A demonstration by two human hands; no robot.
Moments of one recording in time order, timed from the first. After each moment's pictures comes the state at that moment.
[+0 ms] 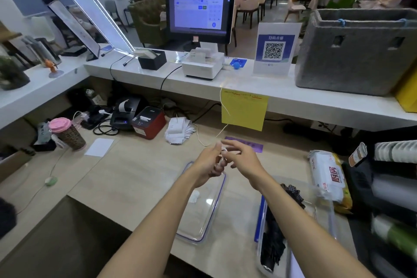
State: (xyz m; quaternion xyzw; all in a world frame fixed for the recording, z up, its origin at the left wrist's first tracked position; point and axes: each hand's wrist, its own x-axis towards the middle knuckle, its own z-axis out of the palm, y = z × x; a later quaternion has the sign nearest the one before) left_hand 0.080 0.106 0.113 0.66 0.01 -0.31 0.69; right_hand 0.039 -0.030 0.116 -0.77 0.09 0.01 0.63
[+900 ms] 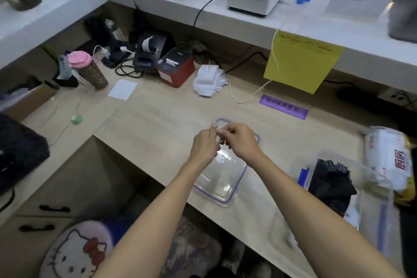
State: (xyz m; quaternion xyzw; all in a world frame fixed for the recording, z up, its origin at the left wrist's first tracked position) left_hand 0.086 0.210 0.020 0.82 0.14 -0.15 0.54; right_hand 0.090 0.084 0.021 -0.83 0.05 0.10 0.55
